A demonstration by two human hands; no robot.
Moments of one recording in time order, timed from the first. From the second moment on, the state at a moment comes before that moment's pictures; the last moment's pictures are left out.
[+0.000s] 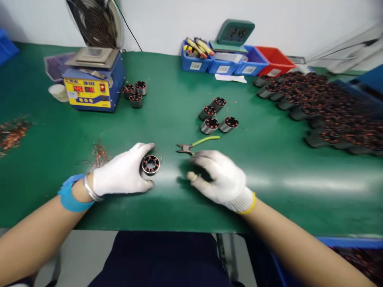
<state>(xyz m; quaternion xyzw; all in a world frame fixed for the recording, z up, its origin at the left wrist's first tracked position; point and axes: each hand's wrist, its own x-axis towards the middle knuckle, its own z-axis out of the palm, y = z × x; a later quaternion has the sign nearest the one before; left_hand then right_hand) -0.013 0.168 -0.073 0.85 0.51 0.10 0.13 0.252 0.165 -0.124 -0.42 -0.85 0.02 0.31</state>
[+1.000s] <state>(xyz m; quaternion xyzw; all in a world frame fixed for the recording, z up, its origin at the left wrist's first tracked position) -0.014 0.176 -0.078 0.79 0.58 0.13 0.18 0.185 0.180 -0.084 -0.47 -0.83 0.25 0.16</state>
